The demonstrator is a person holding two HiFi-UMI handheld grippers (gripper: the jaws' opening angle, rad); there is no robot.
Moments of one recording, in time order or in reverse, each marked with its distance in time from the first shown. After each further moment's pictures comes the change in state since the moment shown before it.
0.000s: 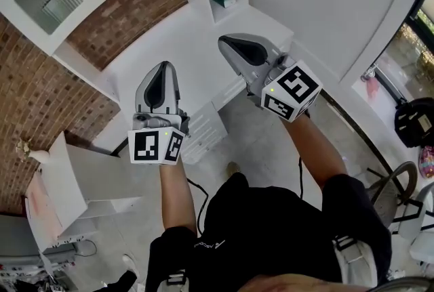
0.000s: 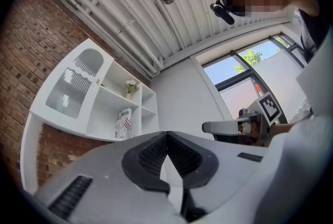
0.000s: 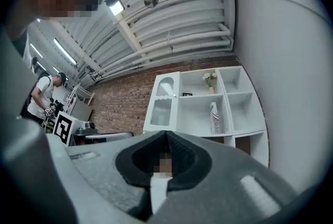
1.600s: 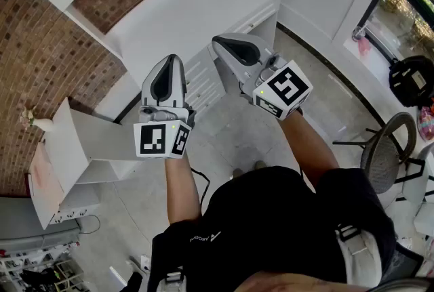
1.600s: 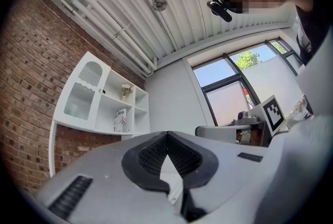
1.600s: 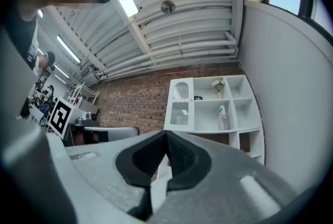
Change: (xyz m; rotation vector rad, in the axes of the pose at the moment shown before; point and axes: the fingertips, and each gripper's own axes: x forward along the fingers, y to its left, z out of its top) left arm -0.215 -0.132 0.068 -0.016 0.073 -0.040; right arm -0.151 0.219 0.032 -0.025 0.009 -0.019
